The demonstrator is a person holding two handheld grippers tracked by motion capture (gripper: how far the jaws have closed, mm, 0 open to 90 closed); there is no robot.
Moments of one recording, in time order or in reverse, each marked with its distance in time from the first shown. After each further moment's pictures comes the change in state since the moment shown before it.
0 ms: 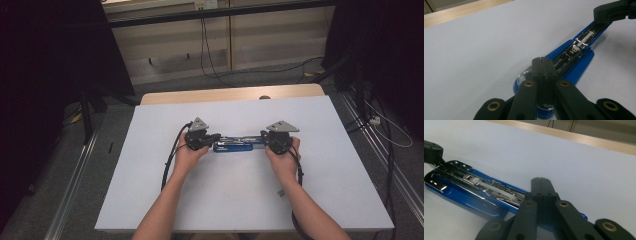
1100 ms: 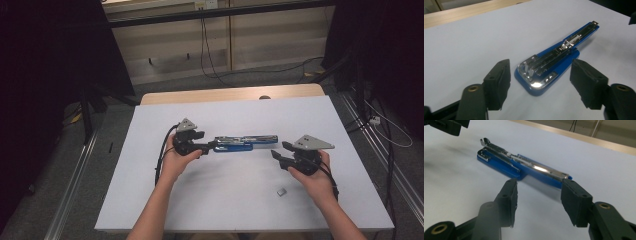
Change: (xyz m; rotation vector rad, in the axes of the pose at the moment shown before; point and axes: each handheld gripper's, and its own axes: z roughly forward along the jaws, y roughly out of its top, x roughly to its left) left arm -0.004 0.002 -0.050 -0.001 0.018 -0.080; right arm -0.027 -0.027 -0.084 -0.026 0.185 -0.086
